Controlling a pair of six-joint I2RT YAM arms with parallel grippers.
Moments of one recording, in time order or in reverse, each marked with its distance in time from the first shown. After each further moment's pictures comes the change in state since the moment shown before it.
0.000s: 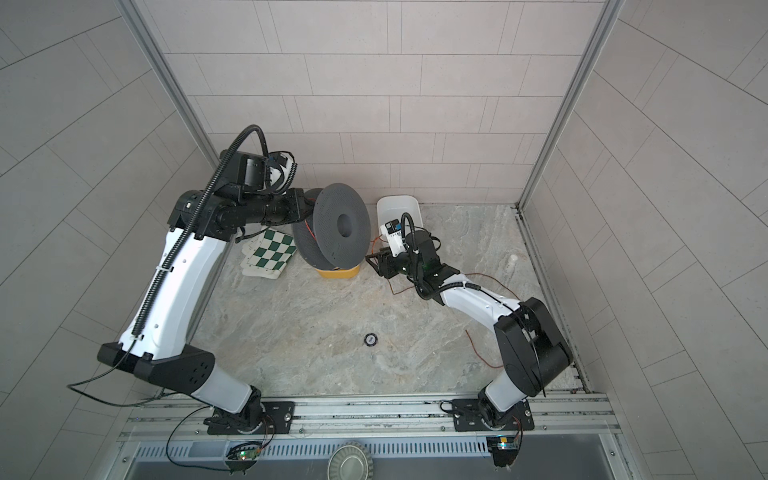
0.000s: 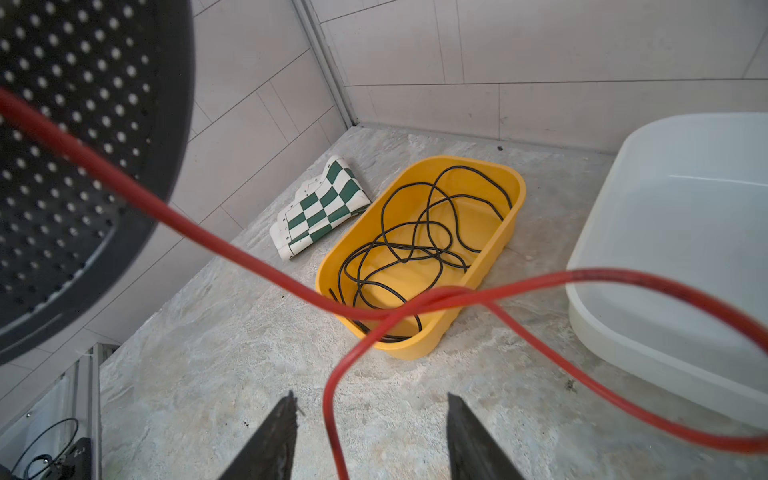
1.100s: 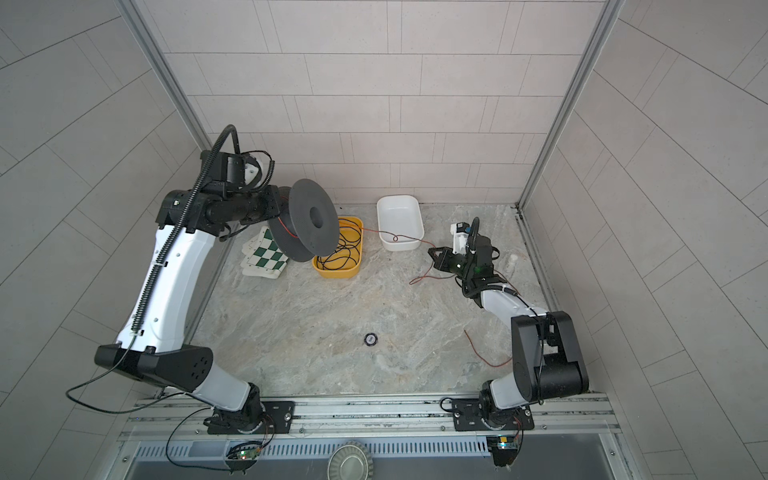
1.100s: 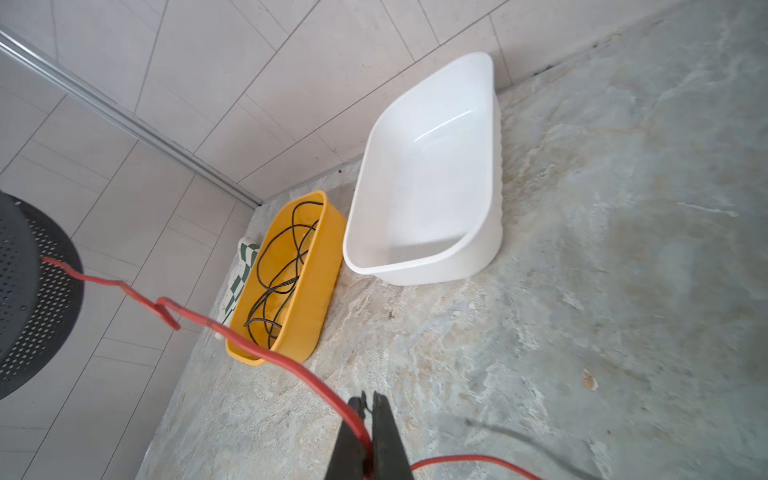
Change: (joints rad) left arm 0.168 -0.009 -0.055 0.006 -0.146 0.023; right arm -0.467 -0.120 -0.253 0.063 -0.148 0.252
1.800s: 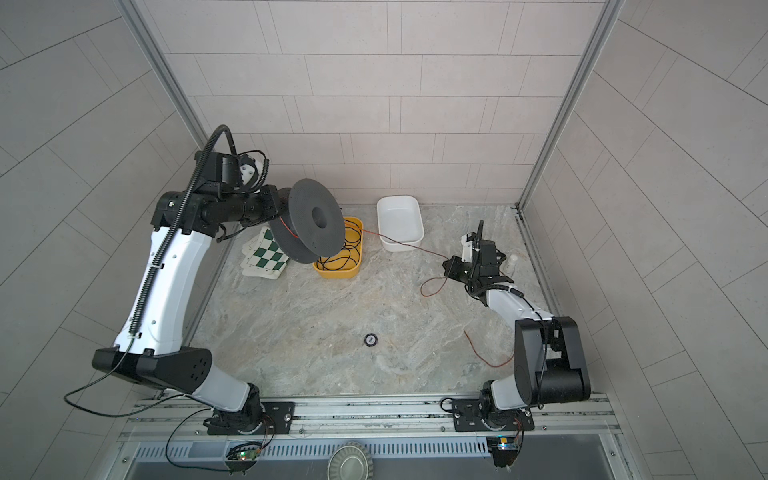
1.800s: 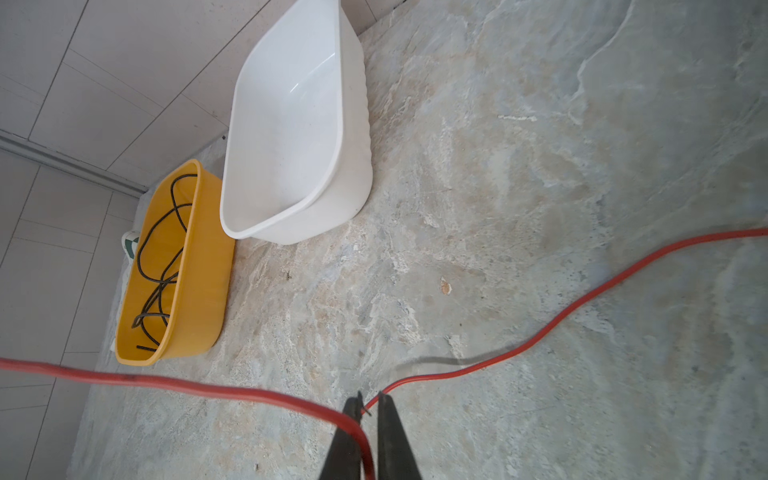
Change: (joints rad) left arm 0.027 -0.008 -0.001 0.008 0.118 -0.046; right arm -0.058 -0.005 0.018 -0.264 0.116 -0.071
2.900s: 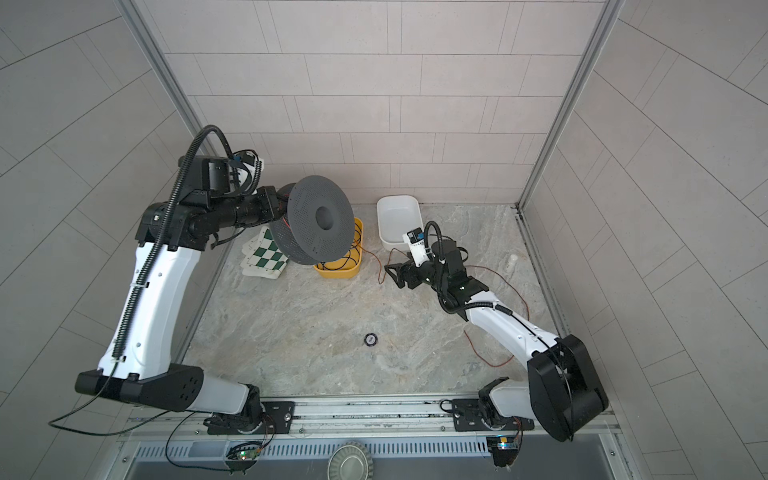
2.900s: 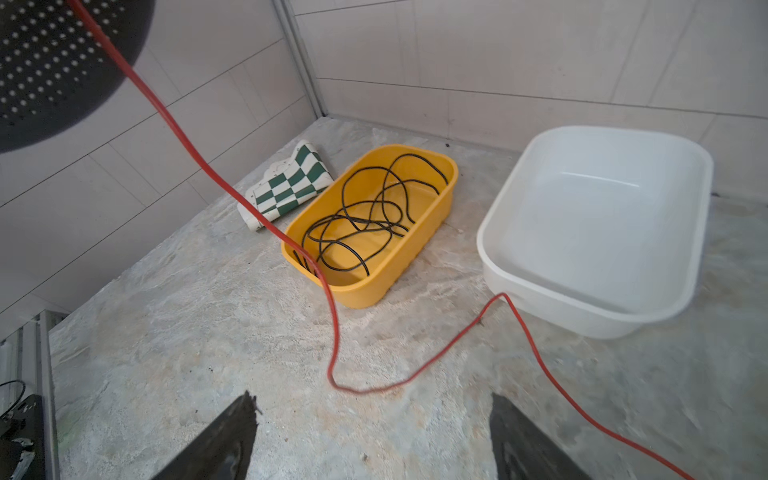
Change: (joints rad) left arm -0.032 -0.105 -0.067 0.074 0.152 0.028; right arm 0.433 -0.114 0.061 0.125 0.025 -0.348
